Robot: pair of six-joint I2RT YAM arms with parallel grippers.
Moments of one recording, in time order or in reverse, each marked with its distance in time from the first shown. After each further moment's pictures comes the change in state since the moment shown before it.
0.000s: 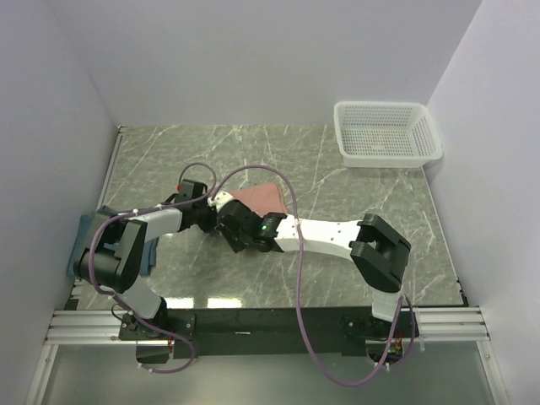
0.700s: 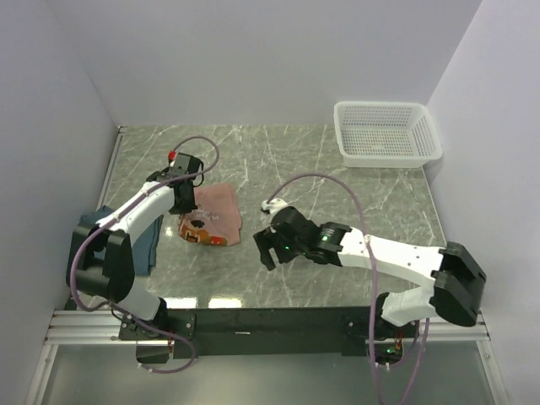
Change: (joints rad) left arm 0.006 -0.062 0.344 -0.596 -0.582 0.571; right arm -0.060 -0.465 -0.369 -0.115 -0.087 0.134
